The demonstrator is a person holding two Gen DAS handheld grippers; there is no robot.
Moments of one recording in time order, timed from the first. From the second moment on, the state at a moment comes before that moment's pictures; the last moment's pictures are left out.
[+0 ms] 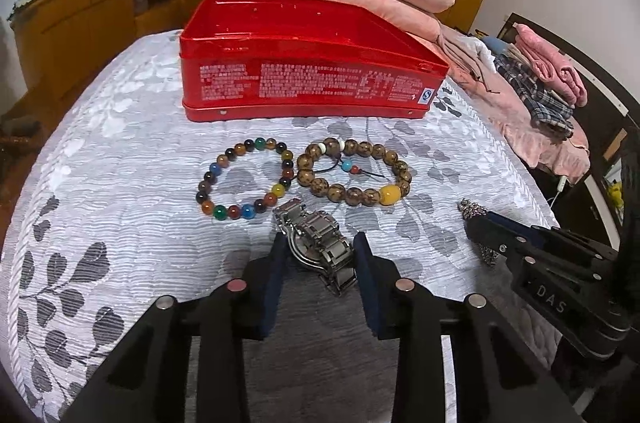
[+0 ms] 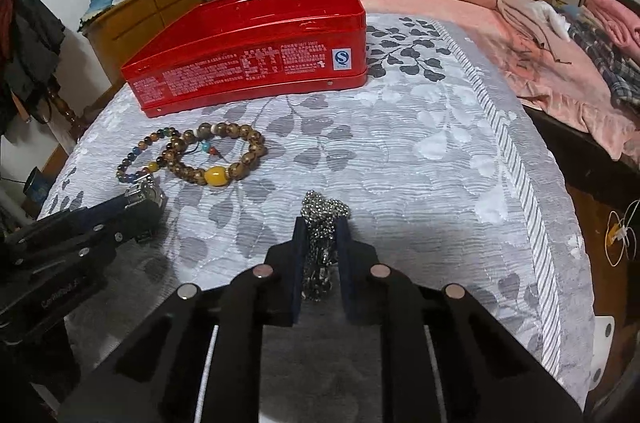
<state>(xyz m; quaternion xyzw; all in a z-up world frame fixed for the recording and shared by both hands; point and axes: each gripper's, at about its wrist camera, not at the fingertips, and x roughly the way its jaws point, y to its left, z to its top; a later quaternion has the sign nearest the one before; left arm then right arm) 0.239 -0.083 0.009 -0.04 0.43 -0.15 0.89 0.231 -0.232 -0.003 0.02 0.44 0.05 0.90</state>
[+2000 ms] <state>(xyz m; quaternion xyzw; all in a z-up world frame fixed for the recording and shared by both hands) 0.231 -0.069 0.045 -0.03 0.38 -0.14 0.91 0.222 -0.200 0.036 -0.02 0.40 0.10 0.91</state>
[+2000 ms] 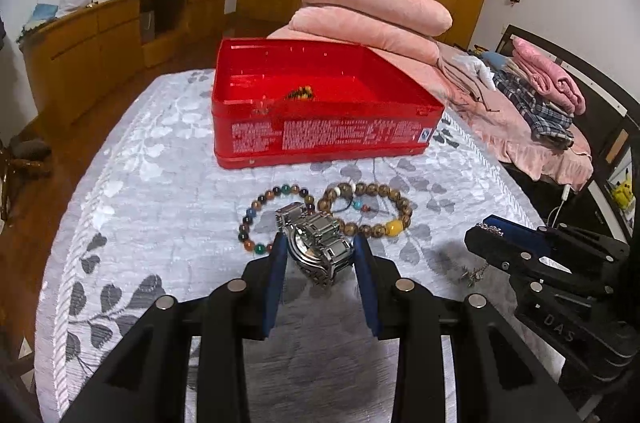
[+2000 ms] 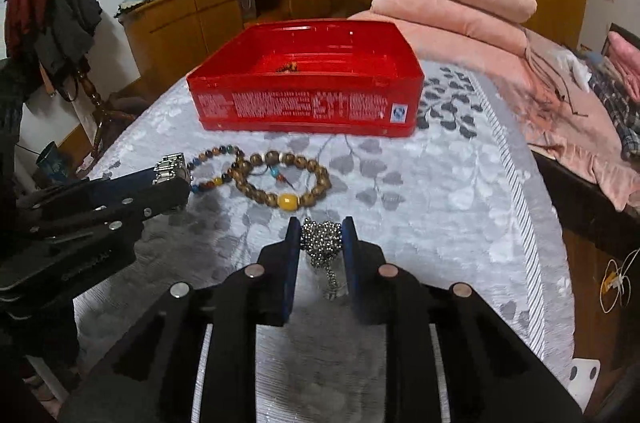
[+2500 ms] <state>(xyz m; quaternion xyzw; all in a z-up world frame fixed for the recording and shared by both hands) 0.257 -0.065 0.077 -0.02 0.35 -0.13 0.93 0.243 -0.198 0.075 -0.02 0.36 0.10 0.93</state>
